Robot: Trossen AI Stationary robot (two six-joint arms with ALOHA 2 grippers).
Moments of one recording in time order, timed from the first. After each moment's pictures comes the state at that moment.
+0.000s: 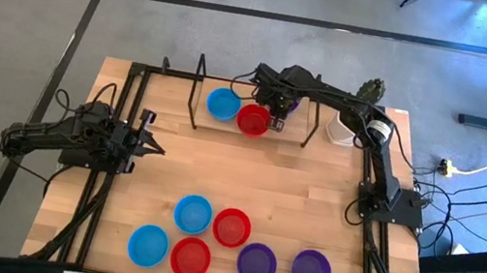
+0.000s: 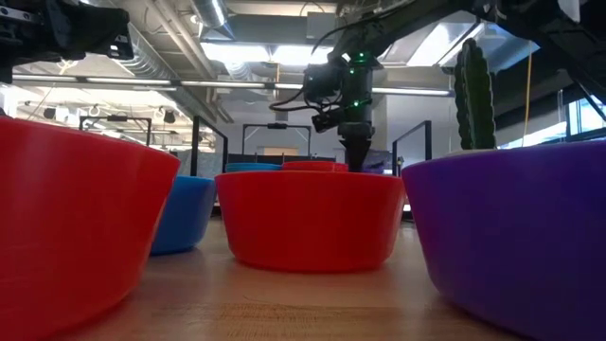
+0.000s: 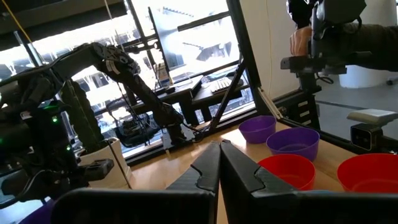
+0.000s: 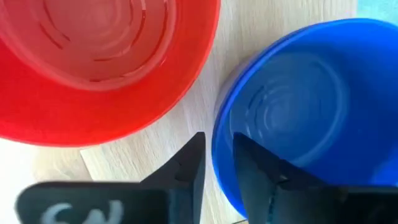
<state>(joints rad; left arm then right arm) 0.22 0.01 0.14 -0.01 0.44 0.28 -0.51 2.07 1.88 -1.19 0.17 -0.34</state>
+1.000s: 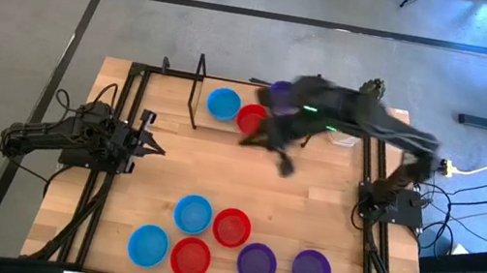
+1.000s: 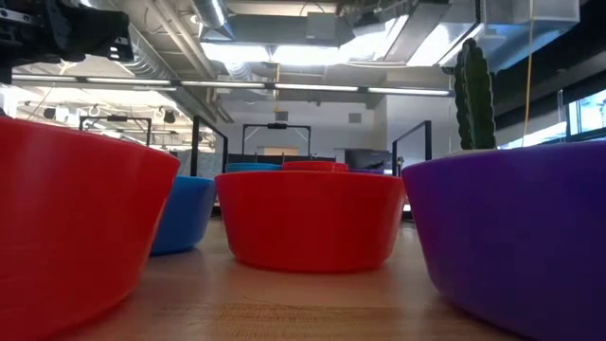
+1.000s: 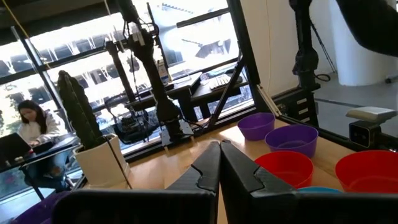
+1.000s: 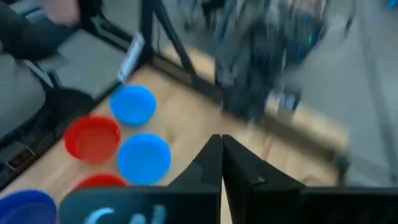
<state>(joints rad) 0.22 0.01 0.14 -0.03 0.44 0.28 -0.02 1.66 2.20 -0.96 -0.25 -0.48</state>
